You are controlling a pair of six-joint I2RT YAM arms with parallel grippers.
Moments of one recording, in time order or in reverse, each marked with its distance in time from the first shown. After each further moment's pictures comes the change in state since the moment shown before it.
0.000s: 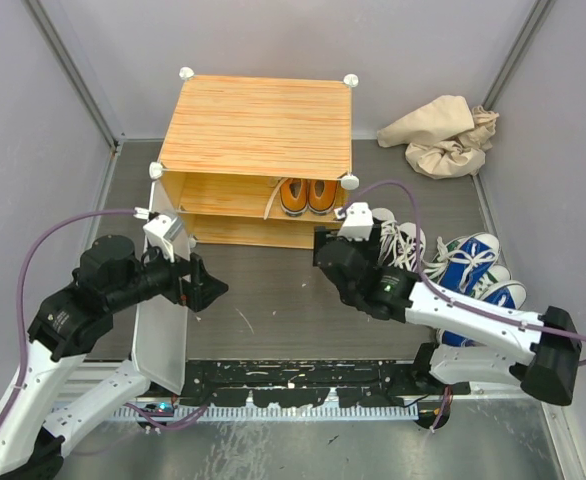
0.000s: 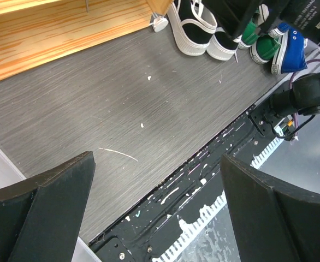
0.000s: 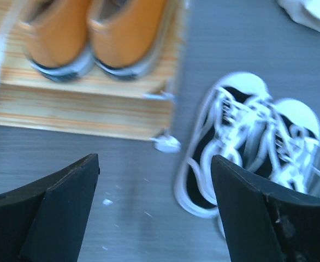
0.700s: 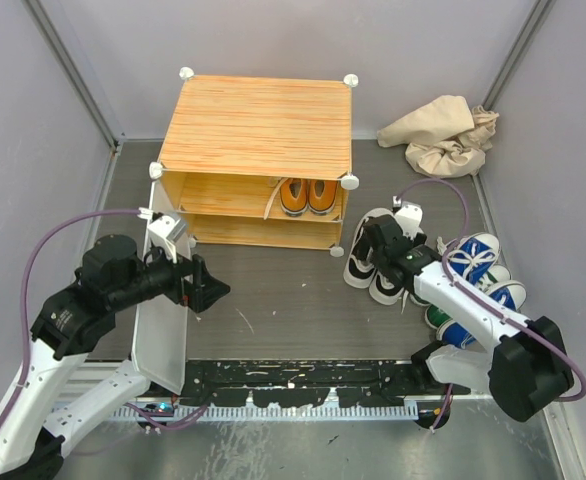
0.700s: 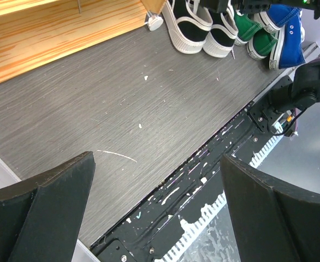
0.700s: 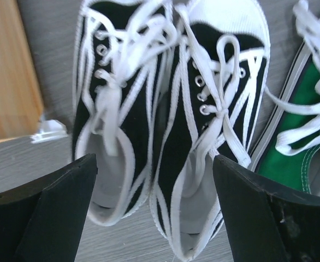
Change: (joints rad) left arm 0.000 0.005 -0.017 0.020 0.029 0.022; right arm -0.532 -0.010 -0.109 -0.282 -0.357 0.208
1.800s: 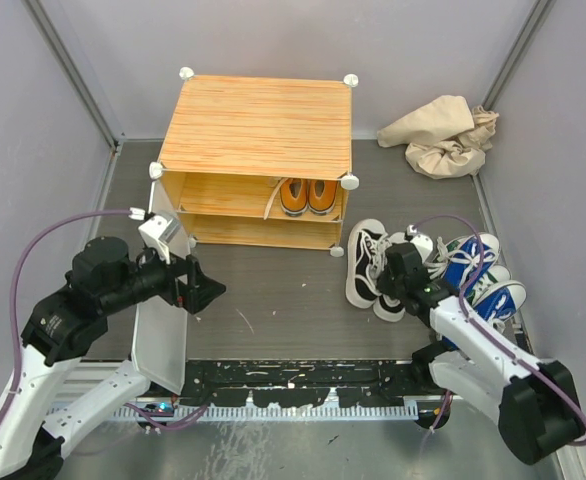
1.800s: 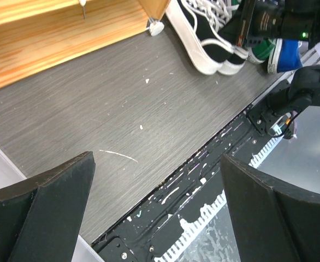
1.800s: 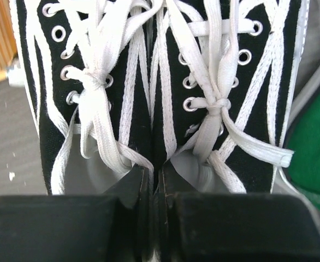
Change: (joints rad) left arm 0.000 -0.016 0.027 -0.033 -0.016 0.000; right arm -0.132 -0.184 -0.311 0.174 -0.312 0.043
